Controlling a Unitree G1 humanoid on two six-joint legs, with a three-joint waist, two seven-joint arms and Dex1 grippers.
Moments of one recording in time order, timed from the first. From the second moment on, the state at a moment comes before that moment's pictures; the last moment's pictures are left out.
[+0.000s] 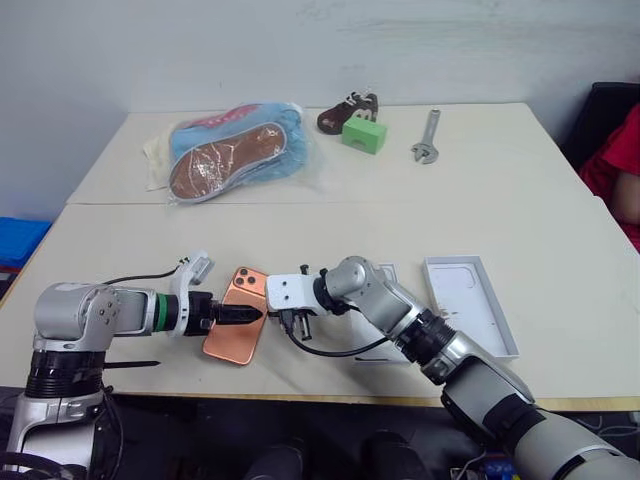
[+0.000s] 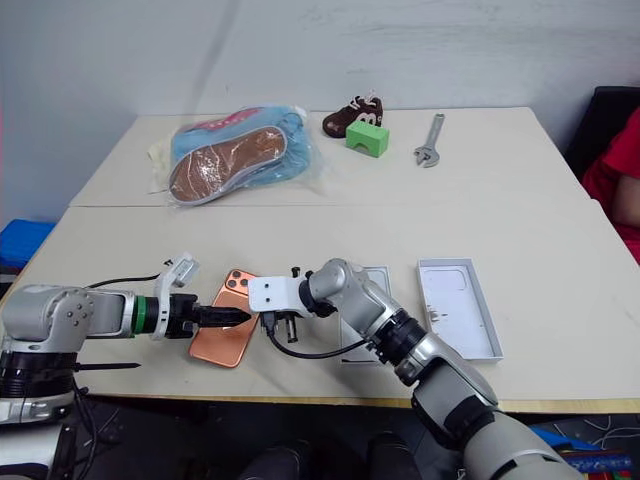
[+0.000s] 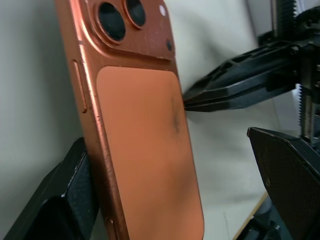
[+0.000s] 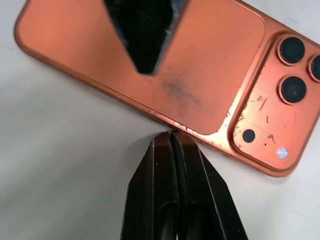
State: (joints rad) left arm -0.42 0.73 0.13 0.01 -0.73 1.52 -0.69; right arm -0.82 -0.13 0.64 0.40 -0.20 0.20 1.00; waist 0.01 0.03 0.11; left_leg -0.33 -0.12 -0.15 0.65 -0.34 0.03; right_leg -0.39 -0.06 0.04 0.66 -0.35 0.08
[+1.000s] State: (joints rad) left arm -0.45 0.54 0.20 0.14 -1.42 1.61 -0.24; right arm -0.40 -0.73 -0.07 -0.53 0.34 0.88 1.18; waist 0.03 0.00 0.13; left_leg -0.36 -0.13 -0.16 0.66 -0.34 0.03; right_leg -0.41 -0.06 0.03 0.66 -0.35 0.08
